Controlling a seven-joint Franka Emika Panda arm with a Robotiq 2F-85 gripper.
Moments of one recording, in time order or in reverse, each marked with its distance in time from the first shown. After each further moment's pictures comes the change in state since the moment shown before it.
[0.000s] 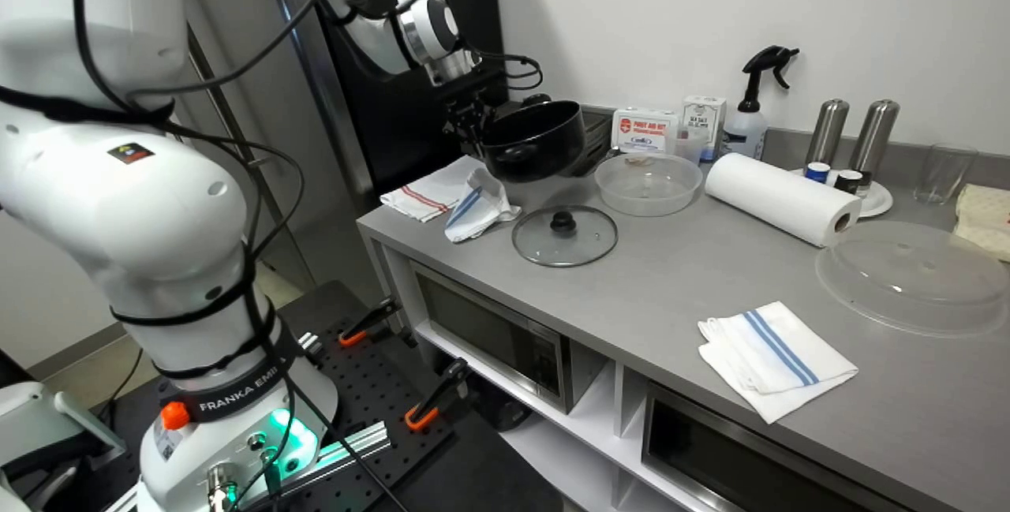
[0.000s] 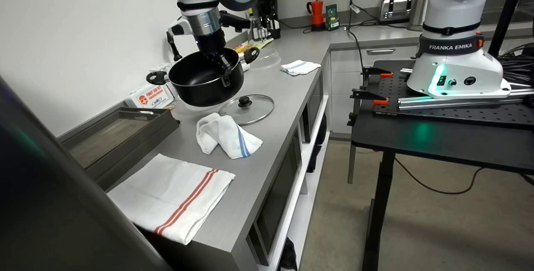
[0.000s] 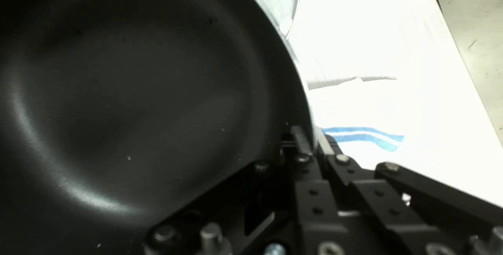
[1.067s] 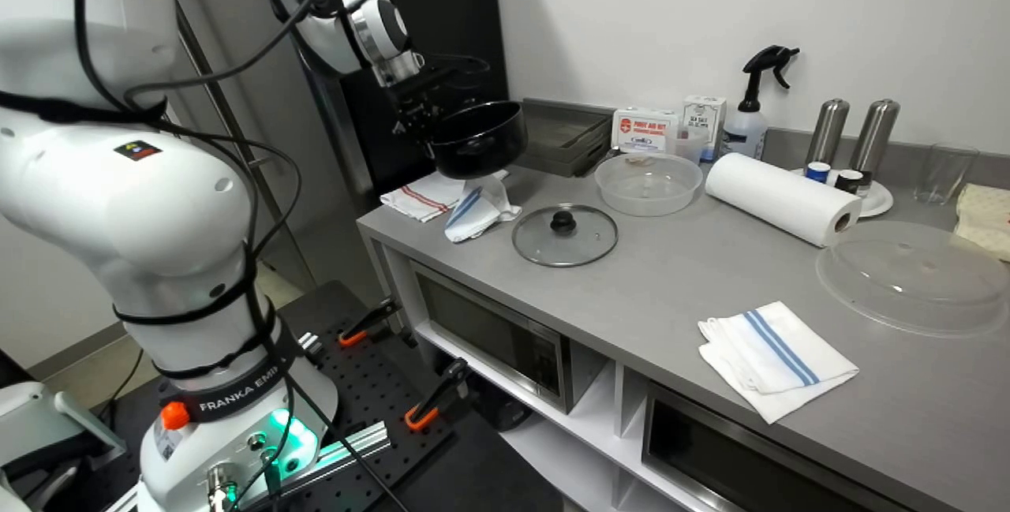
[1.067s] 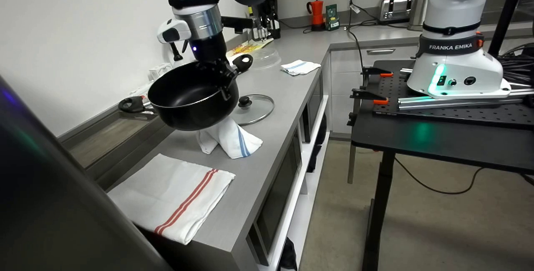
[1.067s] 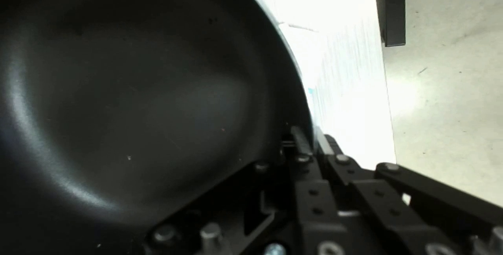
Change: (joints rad) arm 0.047 -0.037 0.135 -0.054 -0.001 -0.016 -0.123
